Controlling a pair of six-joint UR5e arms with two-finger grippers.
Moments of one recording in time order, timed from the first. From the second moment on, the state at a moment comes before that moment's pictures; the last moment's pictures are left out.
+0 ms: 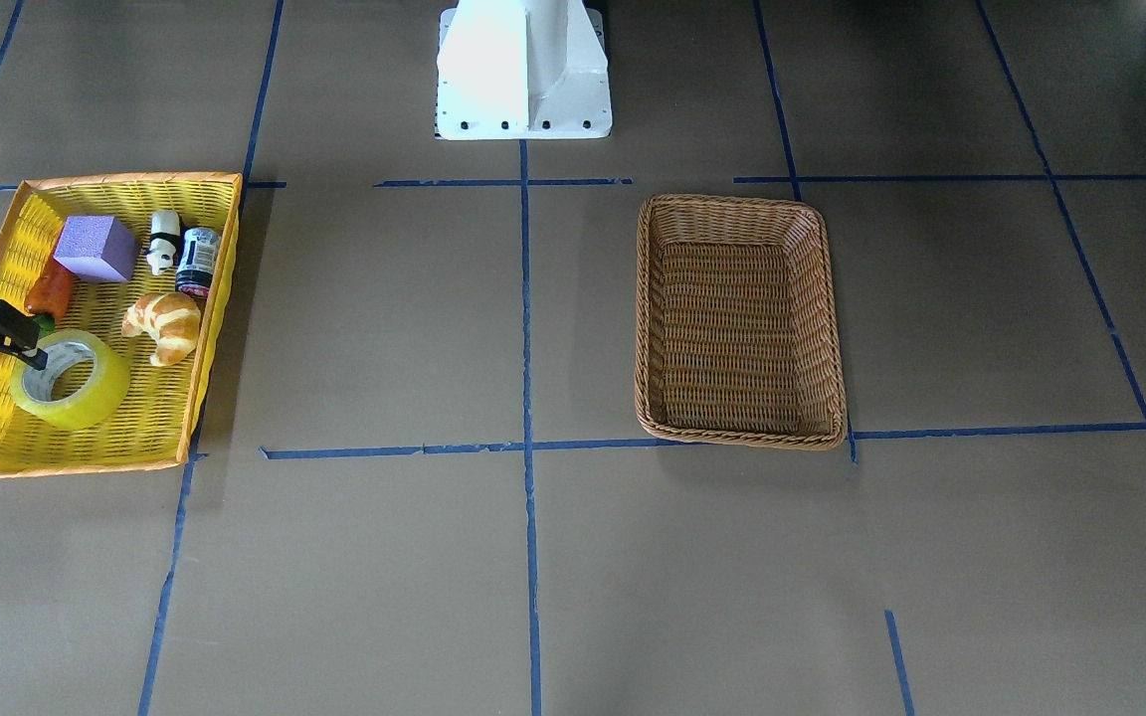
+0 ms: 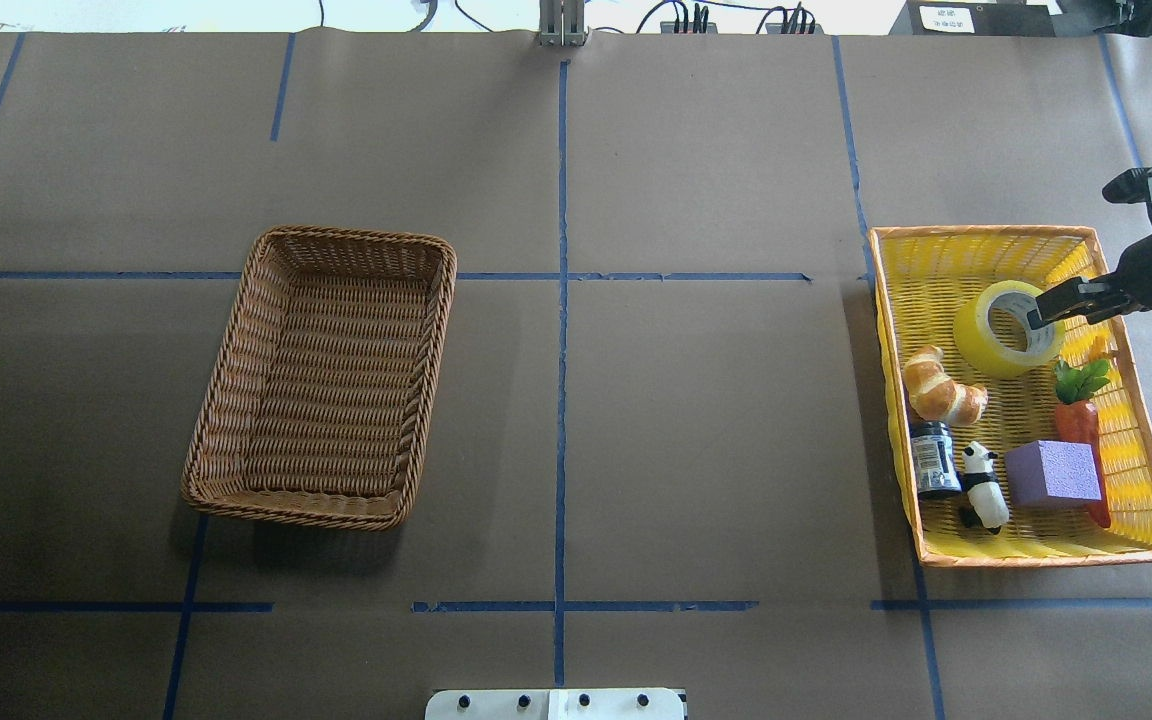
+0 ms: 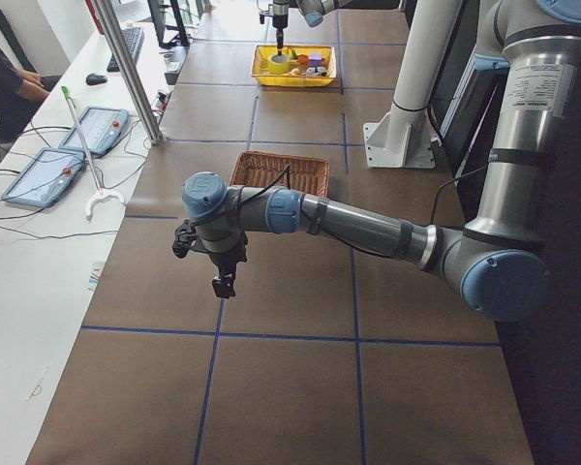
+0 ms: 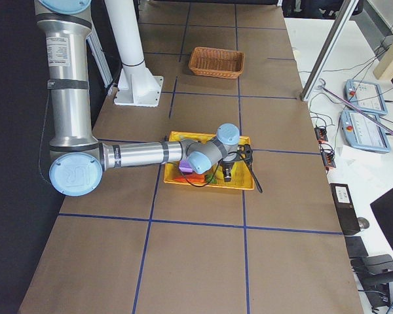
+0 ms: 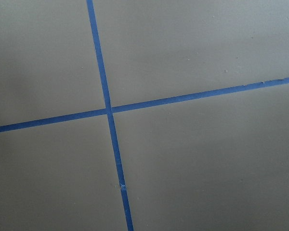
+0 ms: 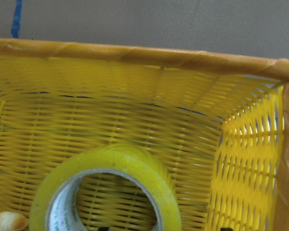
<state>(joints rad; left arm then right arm) -1.51 -1.68 -1.71 -1.34 -2.38 0.12 1.08 -1.54 1.57 -1.02 2.26 0.62</state>
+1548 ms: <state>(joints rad) -1.26 -1.71 -1.78 -1.69 -2.55 -0.29 0.98 -1.41 1.84 -1.01 2.30 1.21</state>
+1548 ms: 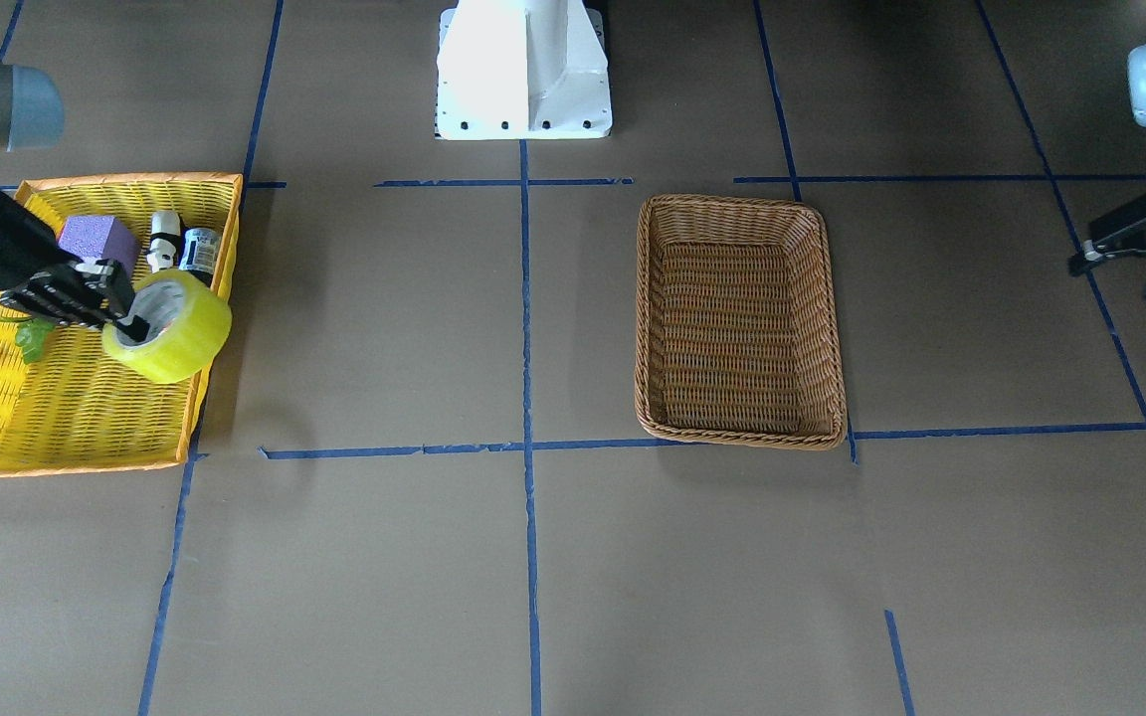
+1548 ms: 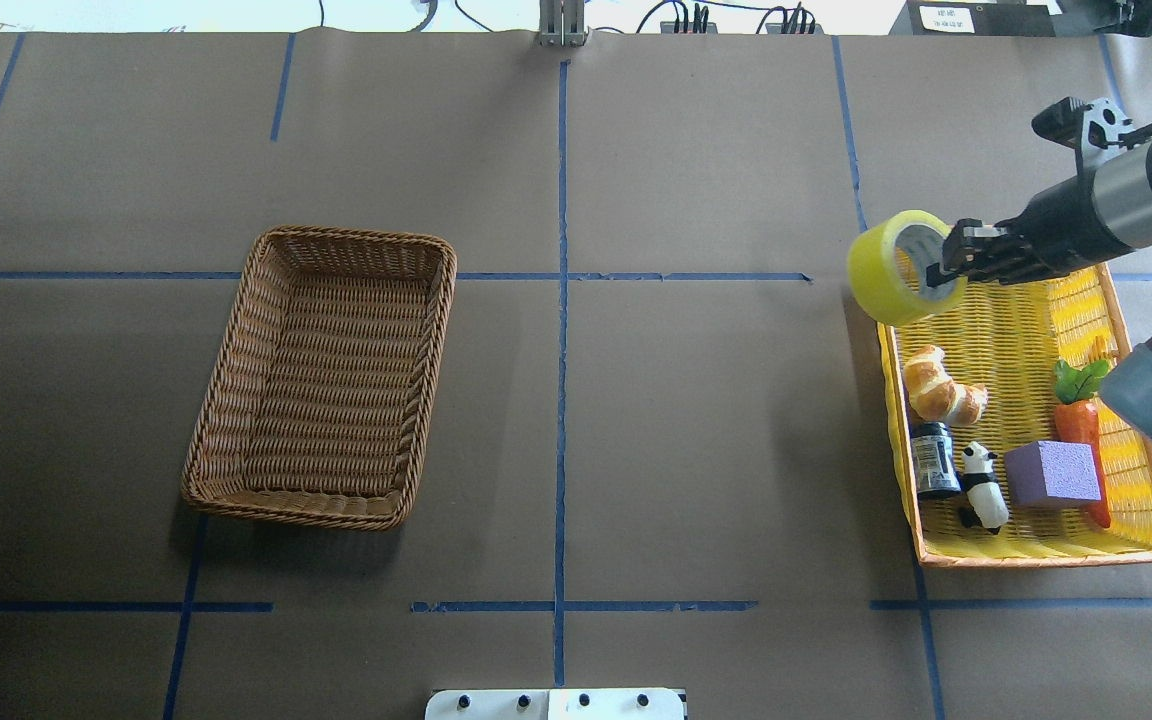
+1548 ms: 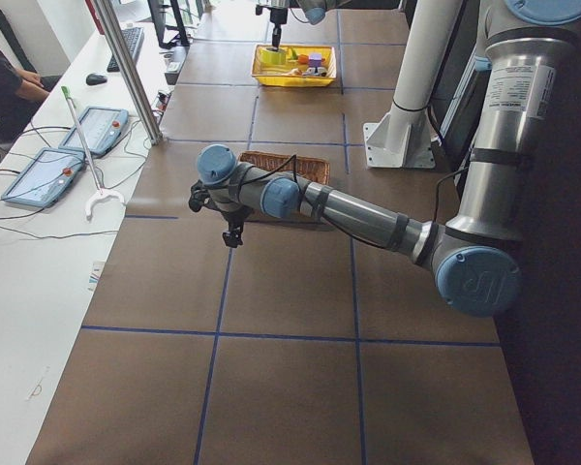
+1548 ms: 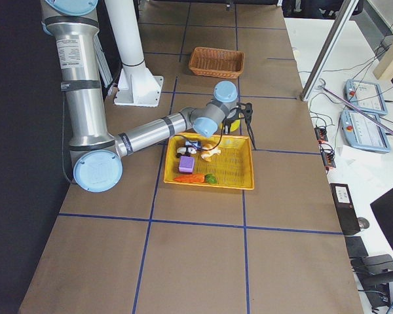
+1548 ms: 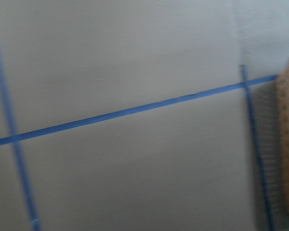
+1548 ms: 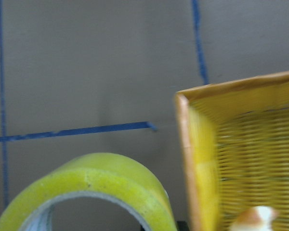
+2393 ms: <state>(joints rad) -0.86 -2.14 -1.78 -2.14 -2.45 -1.23 0.79 -1.25 1.86 -0.54 2.29 1.87</state>
